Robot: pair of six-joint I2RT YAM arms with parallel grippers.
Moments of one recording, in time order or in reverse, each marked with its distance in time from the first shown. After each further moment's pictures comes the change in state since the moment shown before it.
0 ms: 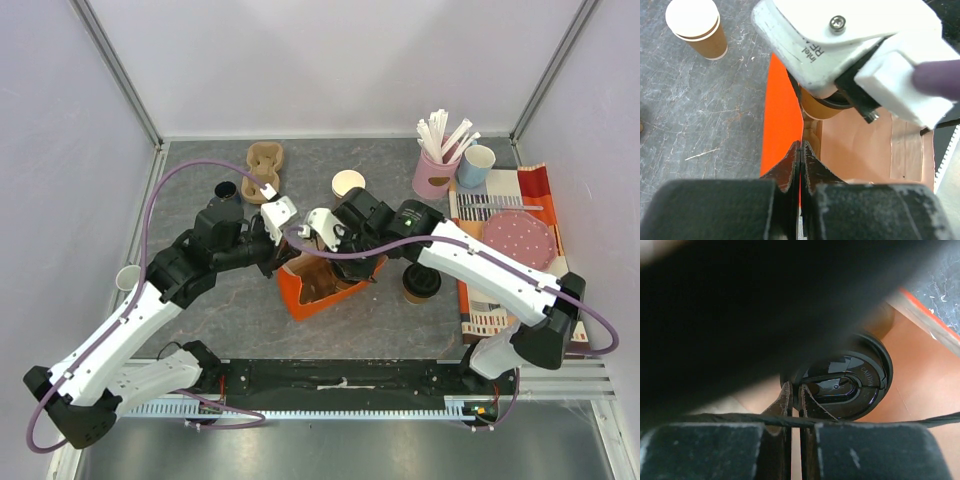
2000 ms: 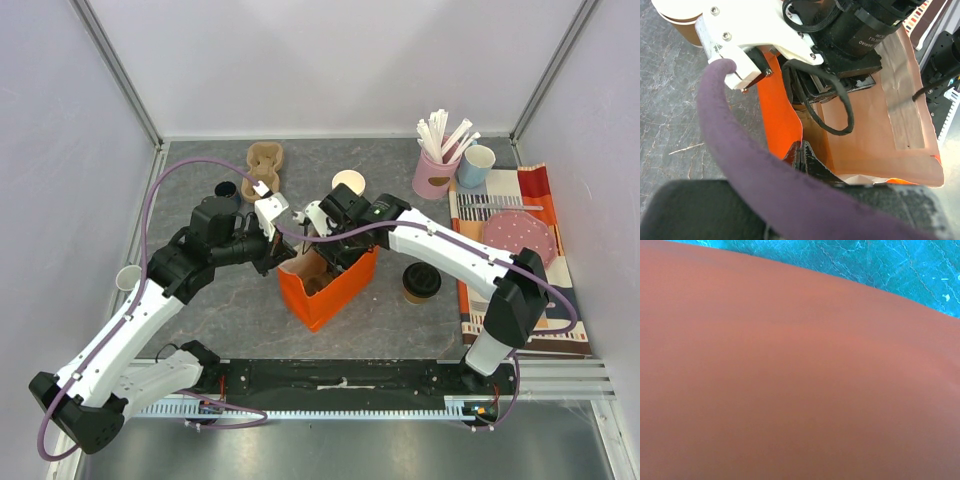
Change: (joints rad) left arm 0.114 0.005 -0.042 0.006 0.130 -0.014; right arm -0.082 0.185 -0.041 0.140 0.024 0.114
